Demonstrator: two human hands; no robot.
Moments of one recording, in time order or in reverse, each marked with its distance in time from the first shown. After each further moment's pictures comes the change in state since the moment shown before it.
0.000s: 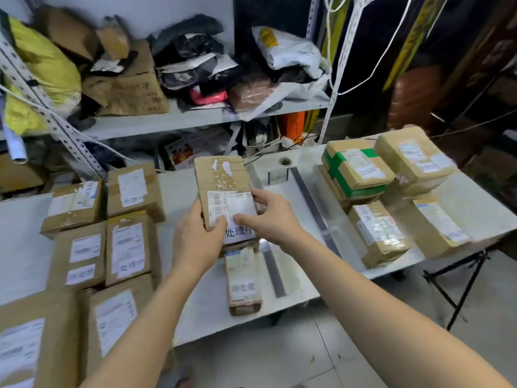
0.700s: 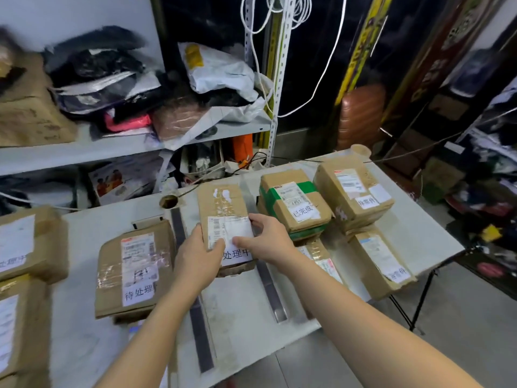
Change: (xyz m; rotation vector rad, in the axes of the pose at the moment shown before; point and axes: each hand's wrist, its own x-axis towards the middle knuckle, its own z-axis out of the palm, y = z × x) left_hand 0.084 0.082 0.191 0.058 -0.194 -0.074; right_hand 0.079 0.075 -0.179 -0.133 0.062 0.157
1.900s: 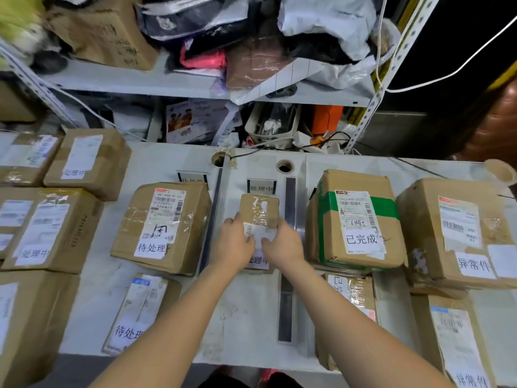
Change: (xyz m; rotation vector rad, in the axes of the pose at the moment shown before) left_hand 0.072 -0.042 0.089 0.430 0.107 -0.222; right_hand 0.109 0.087 0.053 -0.415 -0.253 0.064
